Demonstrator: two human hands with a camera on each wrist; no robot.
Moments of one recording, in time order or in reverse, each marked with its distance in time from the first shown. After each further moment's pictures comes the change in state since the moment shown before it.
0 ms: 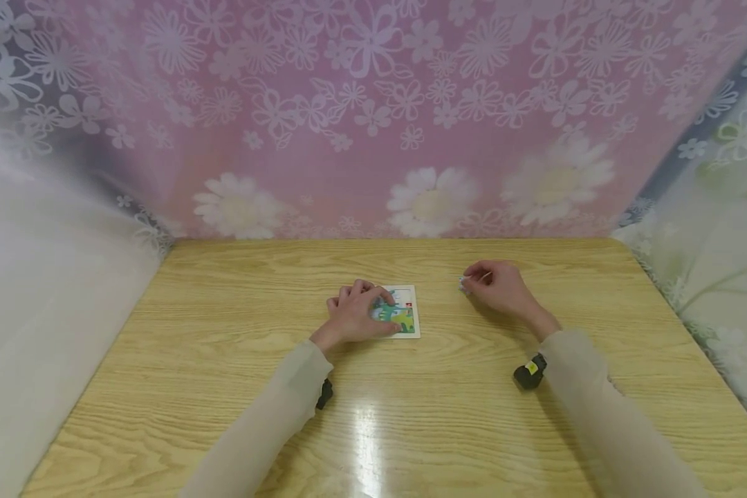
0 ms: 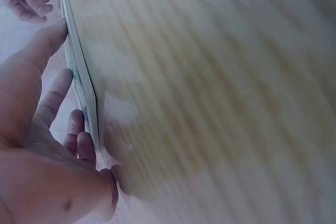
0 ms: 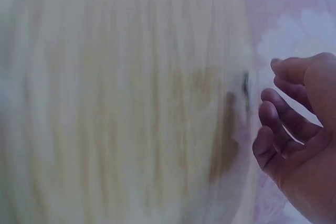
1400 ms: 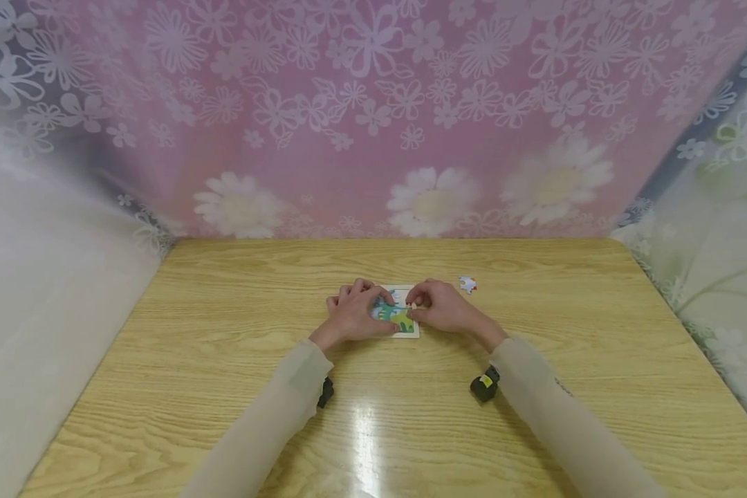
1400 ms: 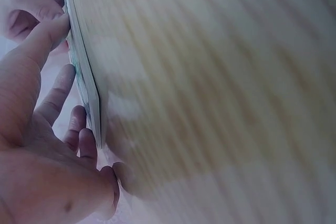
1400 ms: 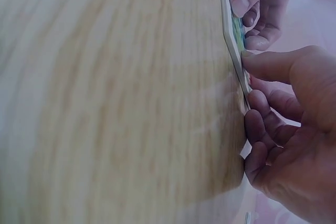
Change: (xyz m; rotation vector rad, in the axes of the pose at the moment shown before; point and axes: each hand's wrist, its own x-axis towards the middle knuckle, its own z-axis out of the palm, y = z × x) left_hand -0.001 0.001 -0.001 0.007 -0.015 -0.025; right_hand 0.004 -0.064 0.063 0.002 -0.276 -0.142
